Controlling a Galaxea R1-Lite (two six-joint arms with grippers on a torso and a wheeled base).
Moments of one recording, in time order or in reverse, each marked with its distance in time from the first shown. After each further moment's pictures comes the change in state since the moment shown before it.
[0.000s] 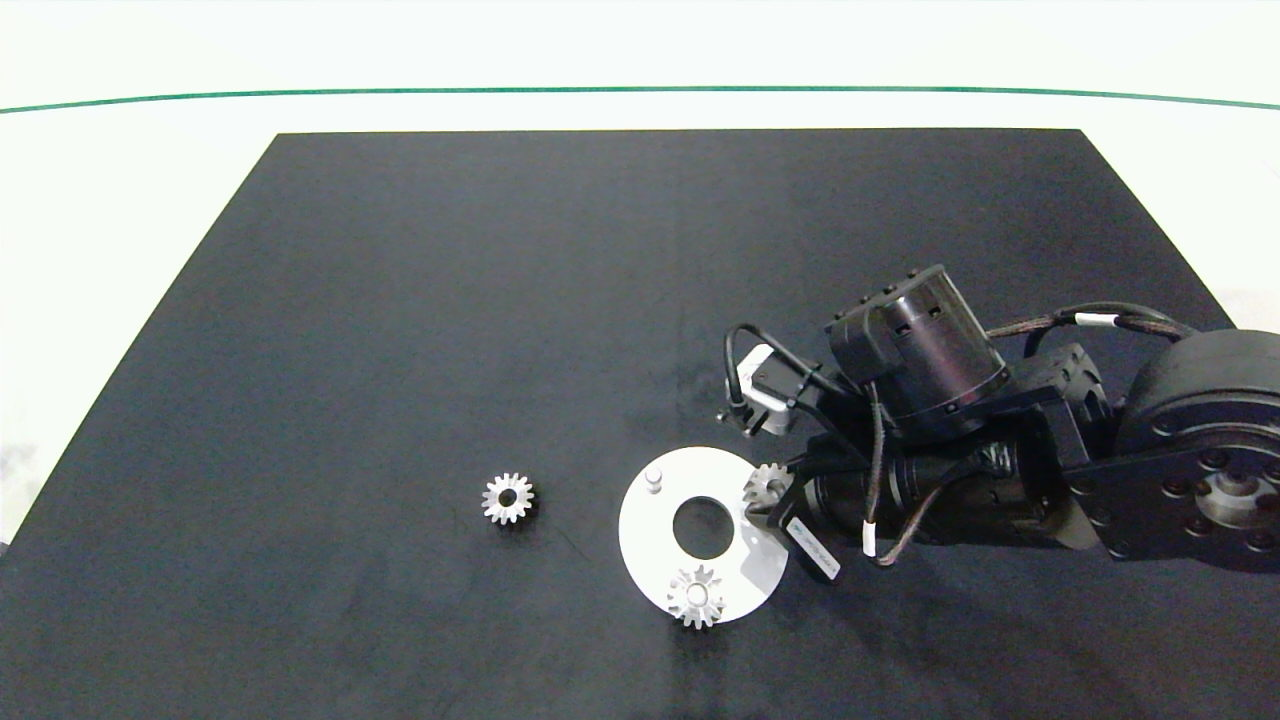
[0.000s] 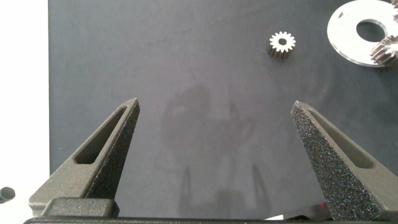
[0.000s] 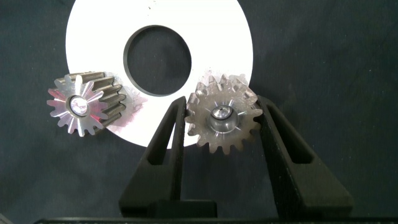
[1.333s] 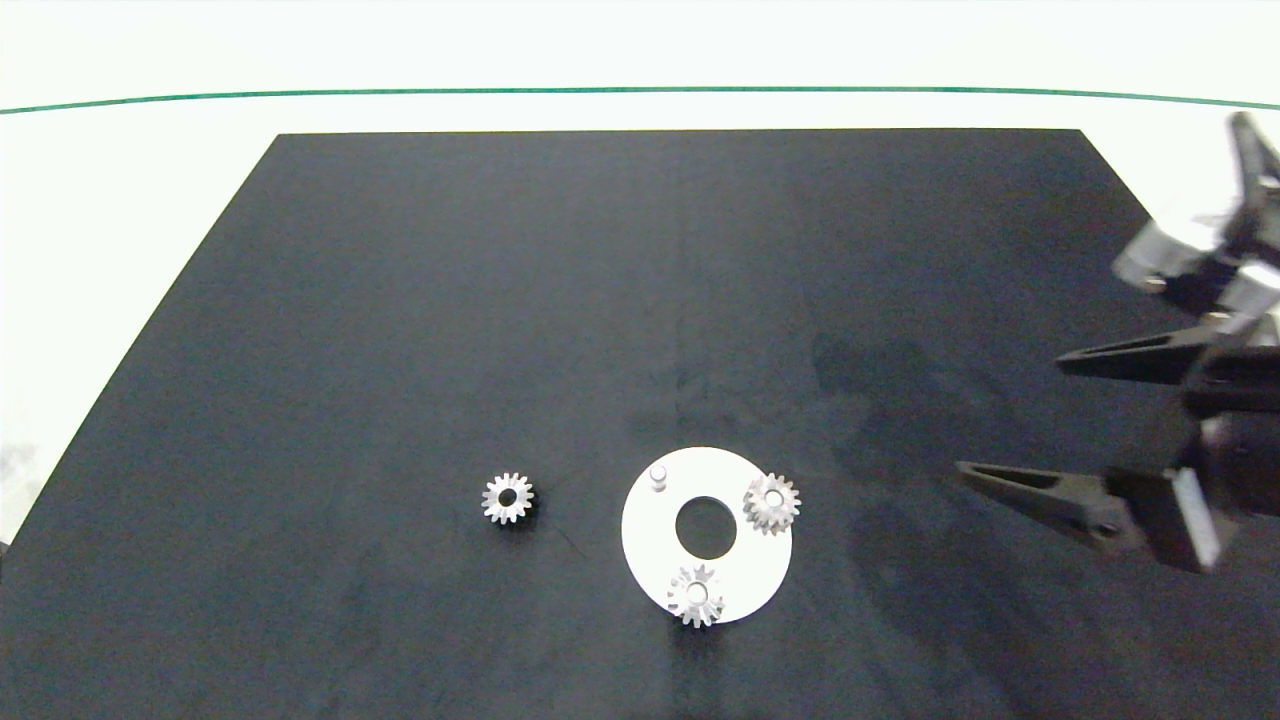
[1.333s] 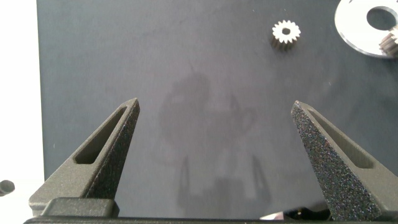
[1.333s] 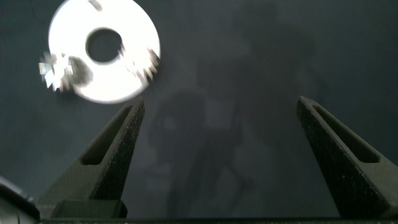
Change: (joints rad) left arm 0.001 0.089 0.023 -0.053 -0.001 0.010; right arm -0.090 -0.495 0.105 0.133 -0.085 -0.011
